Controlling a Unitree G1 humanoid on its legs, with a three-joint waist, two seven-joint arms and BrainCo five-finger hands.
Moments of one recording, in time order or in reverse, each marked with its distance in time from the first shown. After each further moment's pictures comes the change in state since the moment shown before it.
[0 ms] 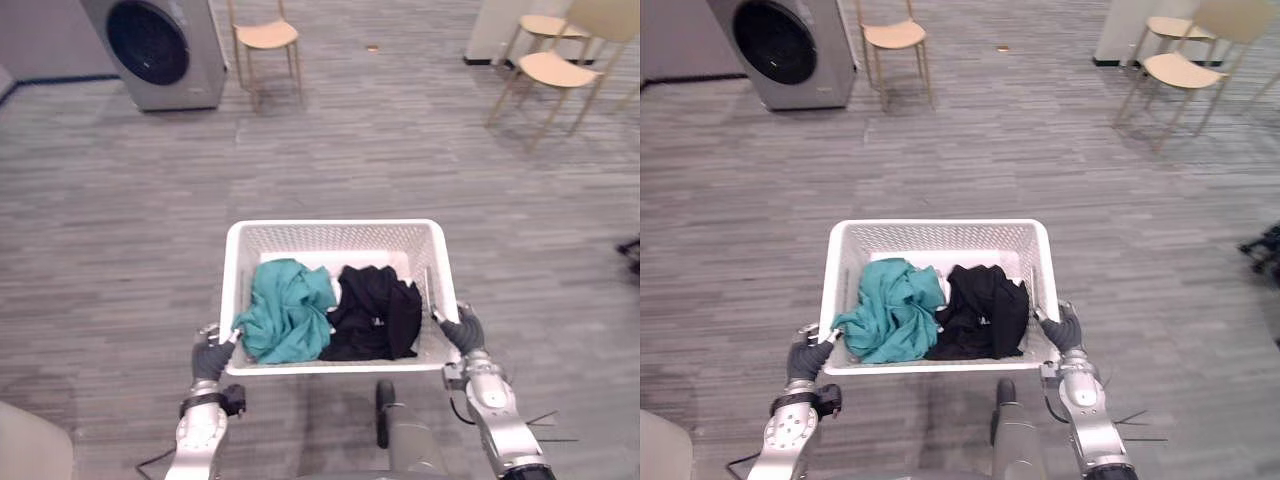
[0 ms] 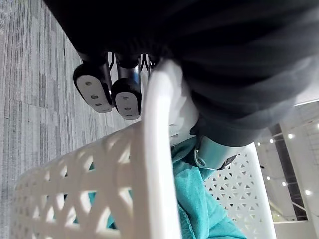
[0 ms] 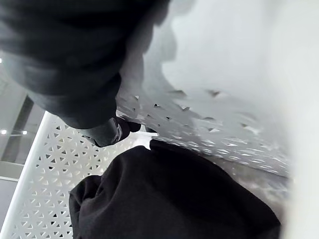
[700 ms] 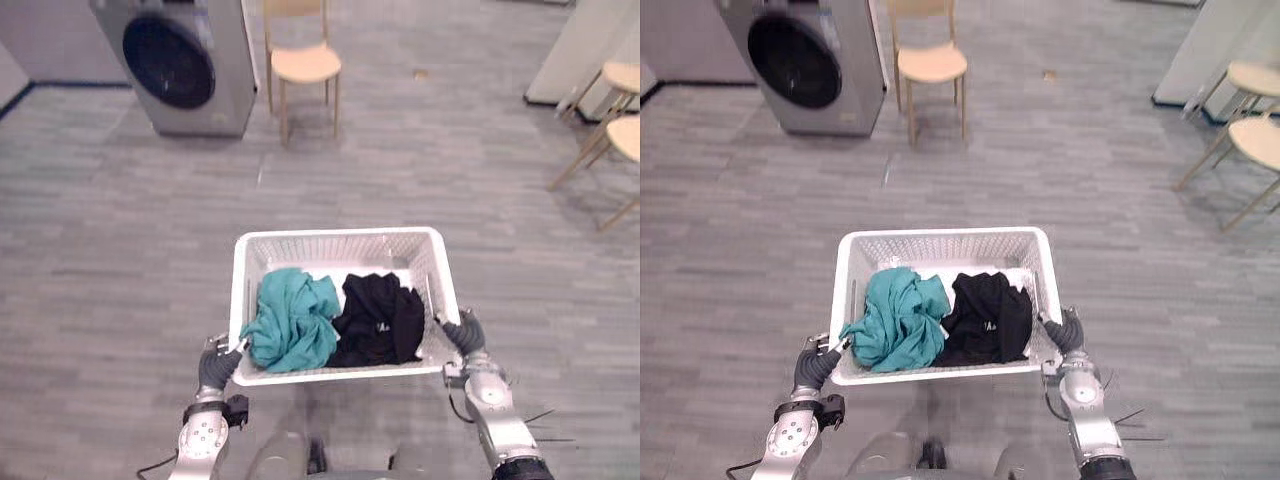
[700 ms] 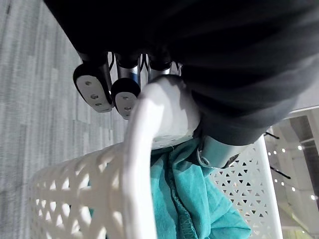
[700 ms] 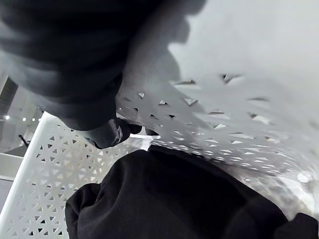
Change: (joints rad) left arm 0.039 0.069 -0.025 -0.008 -0.013 0.022 -0.043; right arm -0.036 0.058 -0.024 0.111 -0.003 0.004 -0.001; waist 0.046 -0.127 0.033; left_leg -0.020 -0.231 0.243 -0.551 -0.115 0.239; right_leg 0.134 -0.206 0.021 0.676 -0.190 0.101
